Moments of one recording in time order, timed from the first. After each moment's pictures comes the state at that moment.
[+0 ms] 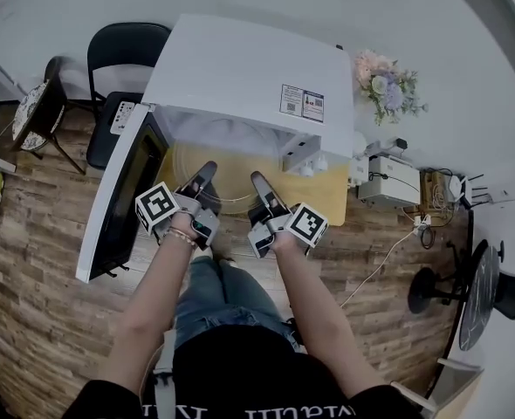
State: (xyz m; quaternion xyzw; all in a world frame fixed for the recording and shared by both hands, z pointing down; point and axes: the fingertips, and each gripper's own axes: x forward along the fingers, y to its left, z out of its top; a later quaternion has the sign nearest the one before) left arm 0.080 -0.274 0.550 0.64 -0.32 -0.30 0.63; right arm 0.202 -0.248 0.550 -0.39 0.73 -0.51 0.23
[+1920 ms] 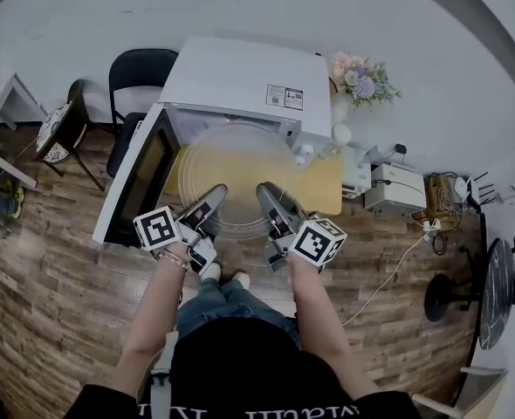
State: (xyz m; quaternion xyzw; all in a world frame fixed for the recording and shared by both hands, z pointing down) left arm 0.102 -0.143 0.443 0.79 -0.24 -0.22 0.52; right arm 0.198 -0.139 0.433 -0.38 0.85 -0.33 0.16
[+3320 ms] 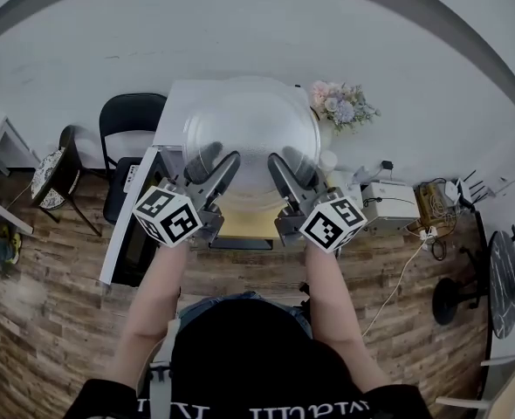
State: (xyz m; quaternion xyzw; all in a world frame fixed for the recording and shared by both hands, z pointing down) left arm 0.123 -0.219 0.288 0.93 -0.27 -0.20 0.11; right arm 0.224 -0.198 0.287 -0.43 0.88 -0.07 0.18
